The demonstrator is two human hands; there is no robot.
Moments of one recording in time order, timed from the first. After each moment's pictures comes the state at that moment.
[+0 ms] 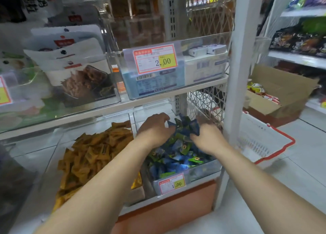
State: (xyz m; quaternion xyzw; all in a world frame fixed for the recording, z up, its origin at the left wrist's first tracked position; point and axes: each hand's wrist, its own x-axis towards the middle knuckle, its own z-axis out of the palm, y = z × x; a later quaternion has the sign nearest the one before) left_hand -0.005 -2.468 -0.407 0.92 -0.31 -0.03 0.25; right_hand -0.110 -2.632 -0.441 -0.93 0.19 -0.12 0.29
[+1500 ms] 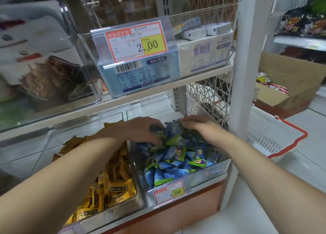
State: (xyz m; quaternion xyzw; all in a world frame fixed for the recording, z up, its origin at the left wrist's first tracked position) left_hand 0.055 -2.455 -0.400 0.87 -0.44 -0.20 0.07; right_hand -0.087 -2.652 -0.448 -0.79 0.13 -0.07 0.59
